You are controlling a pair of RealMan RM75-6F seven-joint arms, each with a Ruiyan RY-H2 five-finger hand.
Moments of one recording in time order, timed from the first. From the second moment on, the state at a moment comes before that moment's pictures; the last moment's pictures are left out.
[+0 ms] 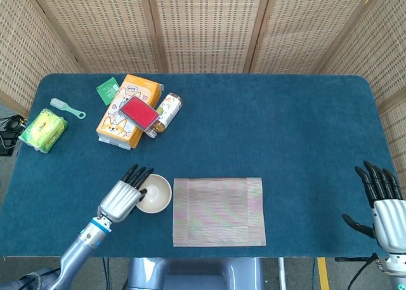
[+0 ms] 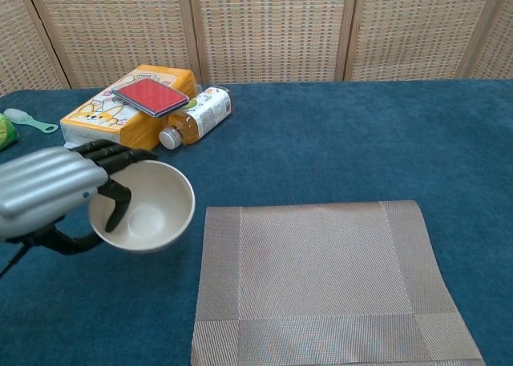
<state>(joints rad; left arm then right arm) -0.40 -1.51 -0.07 -1.56 1.59 1.07 0.54 0.02 -1.01 0.07 -1.76 -1.63 1.61 0.02</state>
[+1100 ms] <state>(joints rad) -0.36 -1.29 -0.13 -1.45 1.36 1.05 -0.01 0.02 -1.01 0.06 -1.78 -1.64 1.61 0.01</state>
